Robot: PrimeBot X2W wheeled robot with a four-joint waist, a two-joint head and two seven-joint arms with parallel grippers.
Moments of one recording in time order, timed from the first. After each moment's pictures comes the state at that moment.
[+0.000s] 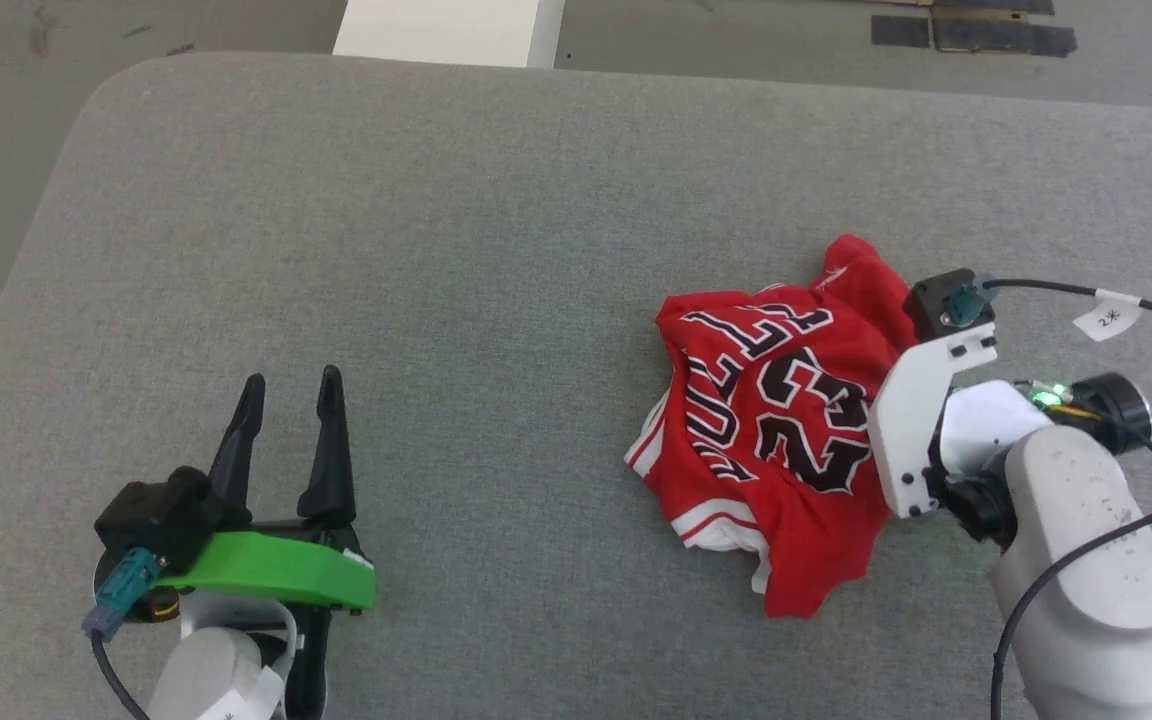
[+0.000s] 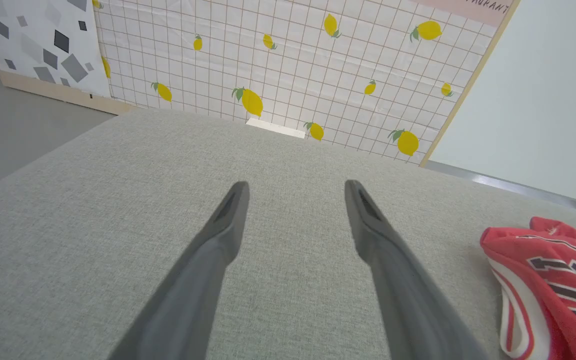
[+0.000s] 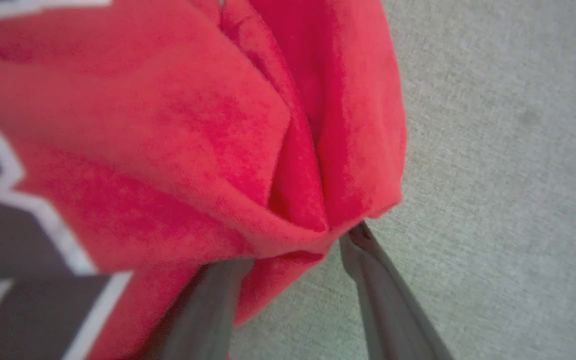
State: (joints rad) left arm -0.13 0.13 -0.08 0.09 -0.40 -0.05 -0.26; right arm -0.49 -0.11 0.08 0.42 0.01 0.13 0.74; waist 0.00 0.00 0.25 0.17
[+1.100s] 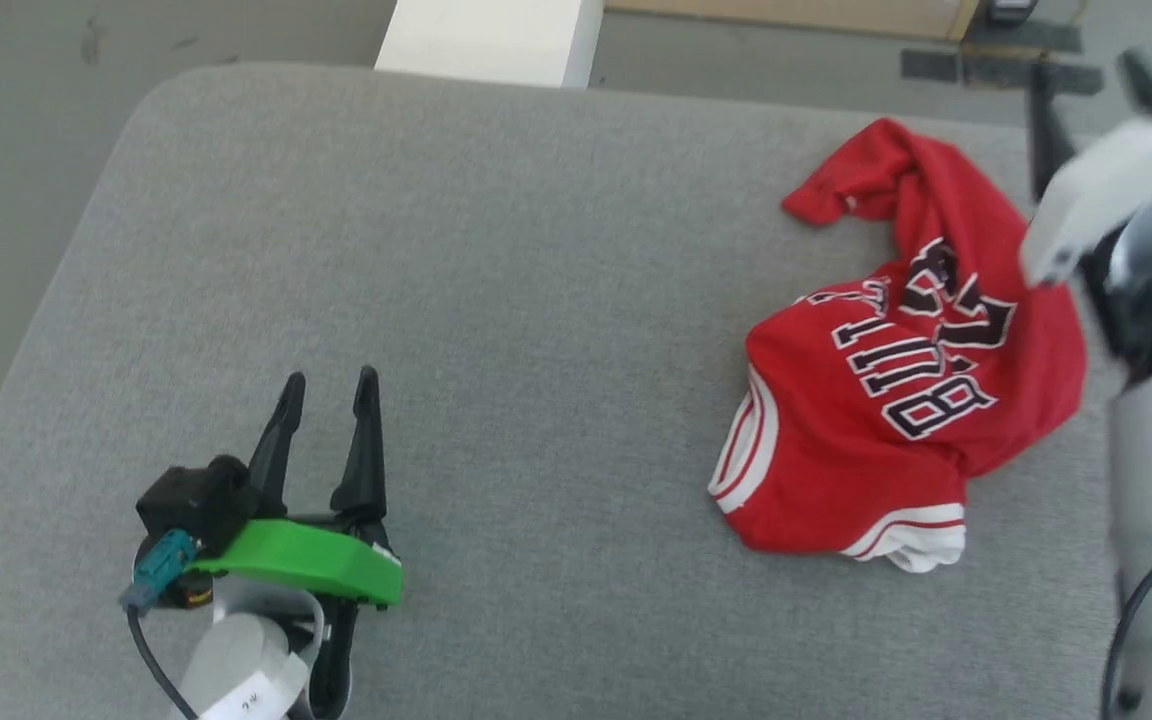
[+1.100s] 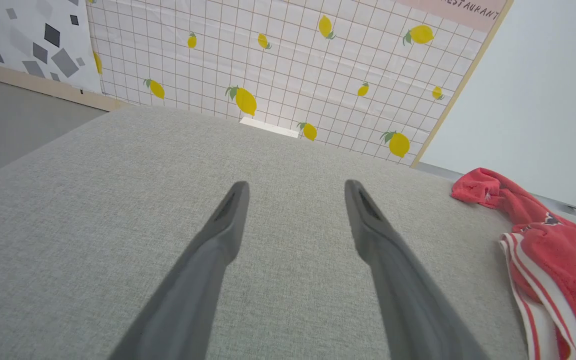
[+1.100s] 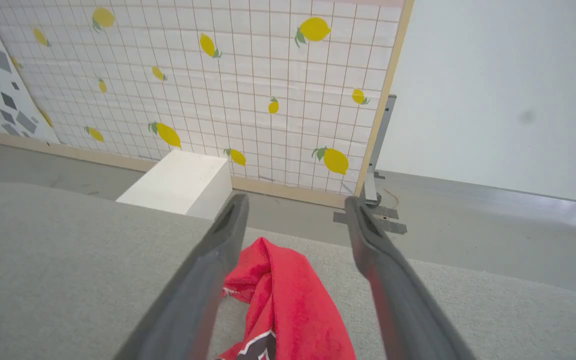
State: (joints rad) left arm -0.17 0.09 -0.08 0.19 -0.38 -0.11 -0.26; right arm -0.73 -0.13 -0.18 0.42 -0.03 0.13 0.21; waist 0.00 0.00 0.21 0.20
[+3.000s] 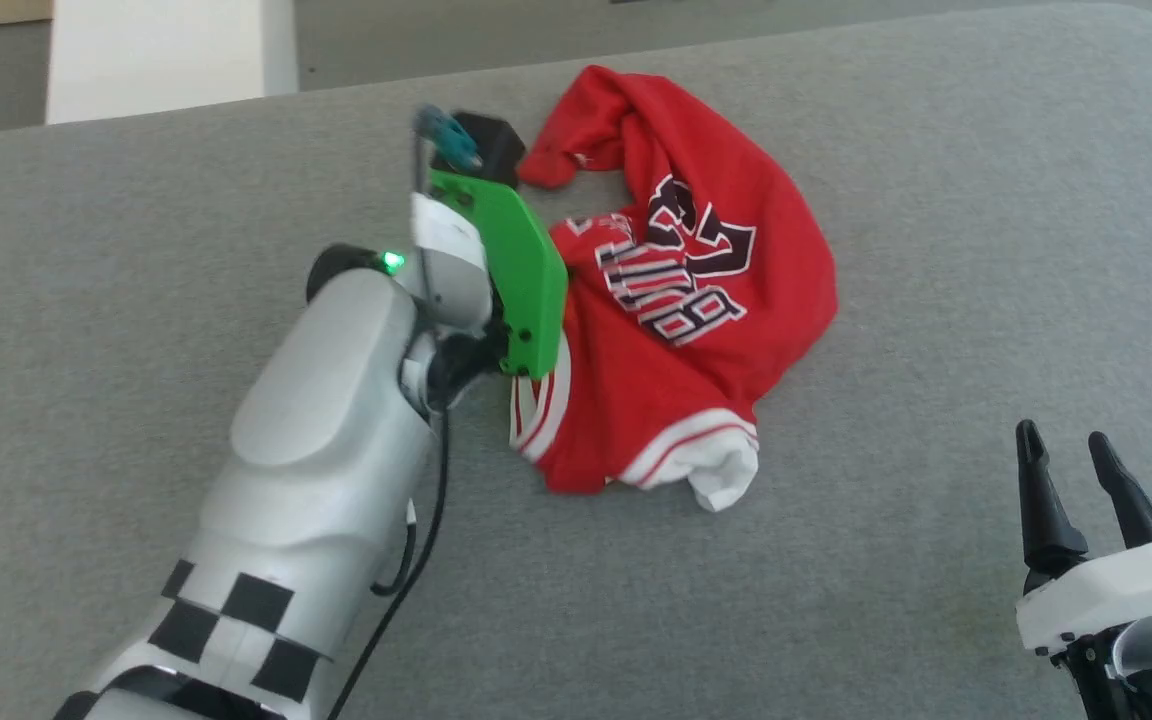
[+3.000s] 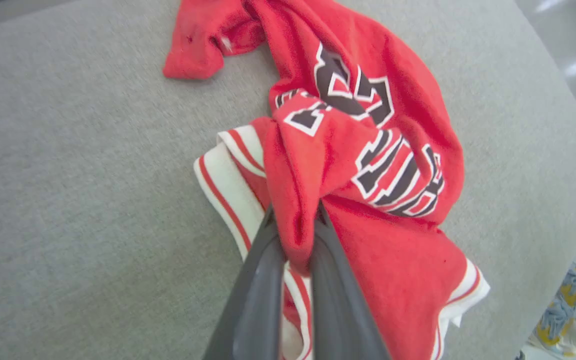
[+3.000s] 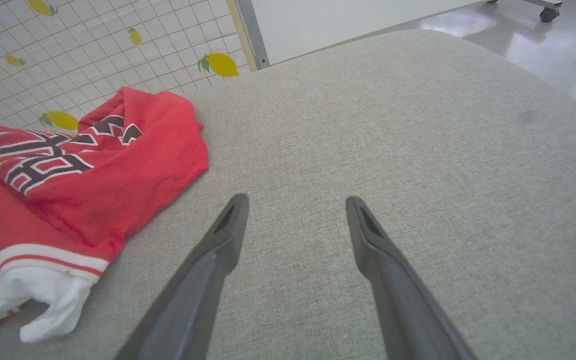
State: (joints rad) left arm -0.85 0.09 -0.45 0.56 -0.59 -0.11 0.69; right arm 0.00 -0.05 -0.20 -0.01 0.31 0.13 0.07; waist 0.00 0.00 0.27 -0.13
